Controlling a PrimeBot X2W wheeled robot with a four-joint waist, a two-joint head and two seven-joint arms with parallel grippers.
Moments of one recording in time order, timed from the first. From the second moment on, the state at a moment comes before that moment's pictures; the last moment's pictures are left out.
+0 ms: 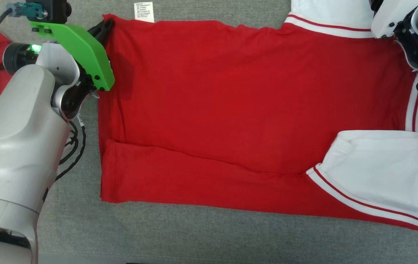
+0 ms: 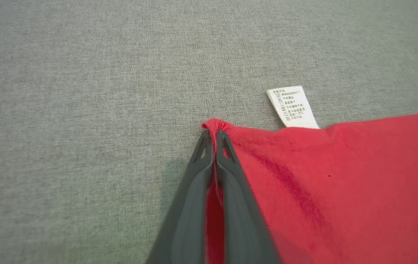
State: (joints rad) left arm -1.07 0.28 -0.59 0.80 -0.81 -0.13 0.21; right arm -1.17 -0.41 0.46 0.85 0.64 0.13 0.08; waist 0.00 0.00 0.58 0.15
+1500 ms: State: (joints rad) left arm -0.69 0.55 -0.74 0.49 -0.95 0.00 -0.16; right arm -0.54 -0.61 0.52 0.29 0.90 0.13 -0.26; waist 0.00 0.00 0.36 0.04
